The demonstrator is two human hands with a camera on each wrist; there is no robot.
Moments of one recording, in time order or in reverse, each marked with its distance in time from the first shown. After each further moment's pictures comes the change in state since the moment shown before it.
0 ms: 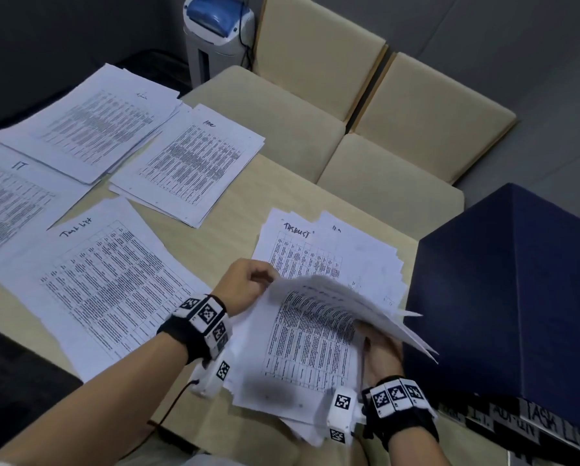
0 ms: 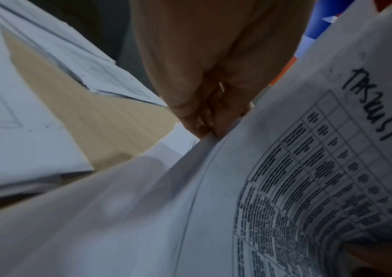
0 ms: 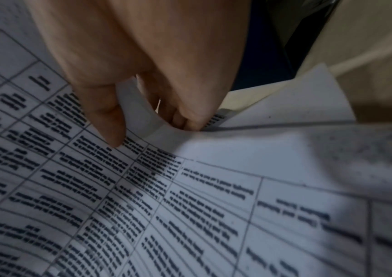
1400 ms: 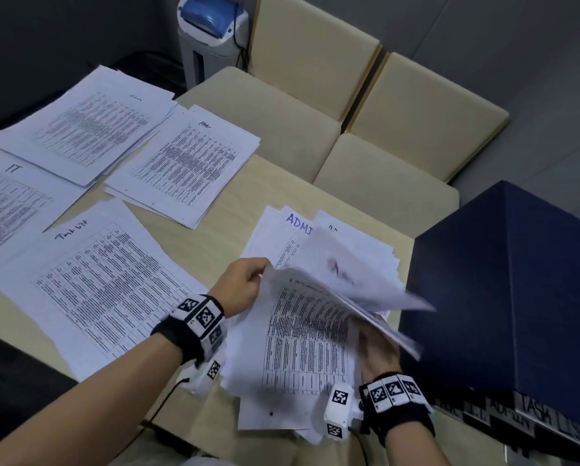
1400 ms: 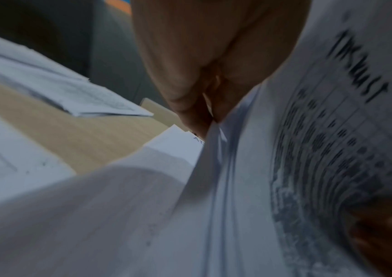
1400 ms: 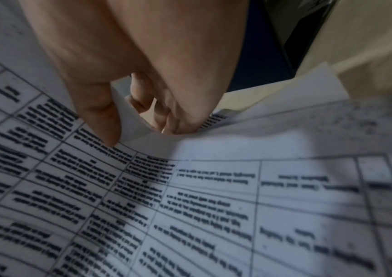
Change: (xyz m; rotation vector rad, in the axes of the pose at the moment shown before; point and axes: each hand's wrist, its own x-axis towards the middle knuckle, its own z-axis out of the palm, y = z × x) left_hand -0.002 0.003 -0.004 0.308 -0.011 0.076; right_hand -0.001 -0.011 0.005 0.074 -0.069 0.102
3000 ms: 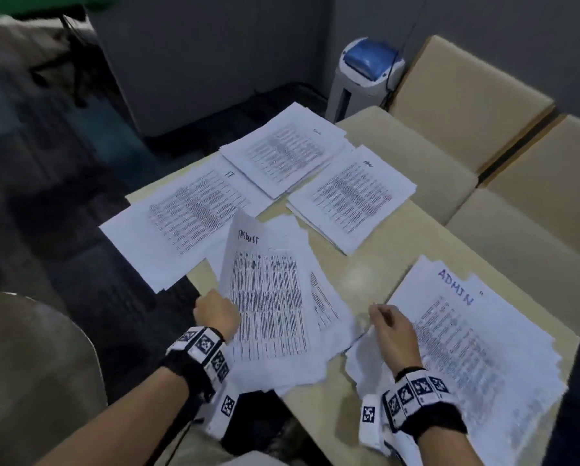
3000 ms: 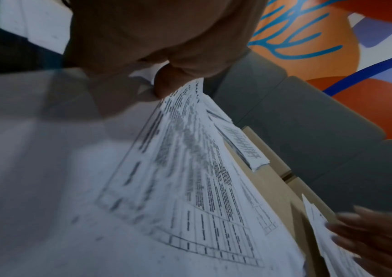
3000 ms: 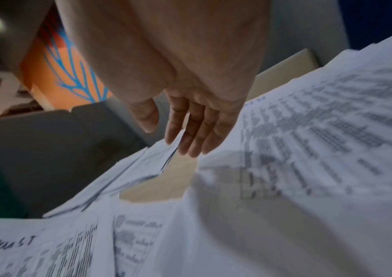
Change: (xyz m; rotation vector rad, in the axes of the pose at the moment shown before) left_hand -0.180 -0.105 -0.183 0.126 0.691 -1.036; right_hand -0.062 0.071 0.207 -1.041 -0.390 -0.430
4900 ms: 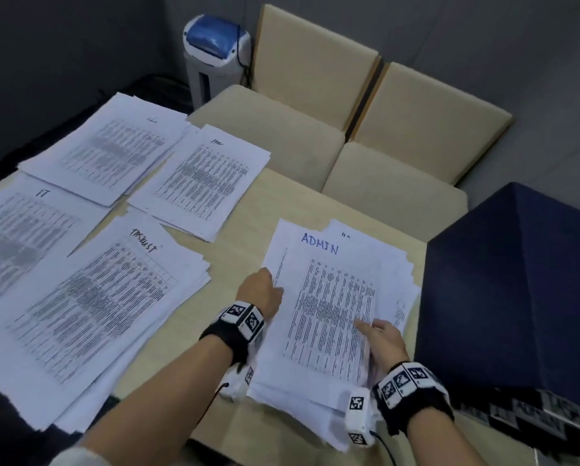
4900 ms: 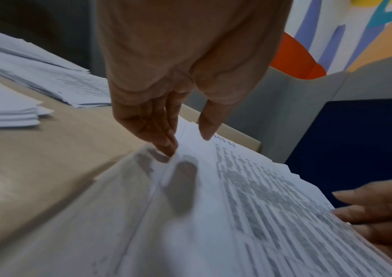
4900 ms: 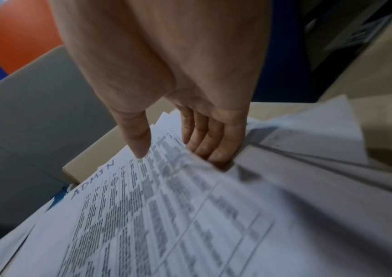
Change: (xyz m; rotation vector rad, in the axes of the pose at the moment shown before) left_hand -0.126 0.171 0.201 0.380 -0.395 0.759; right_hand -0.025 0.157 -0.155 0.327 0.250 0.568
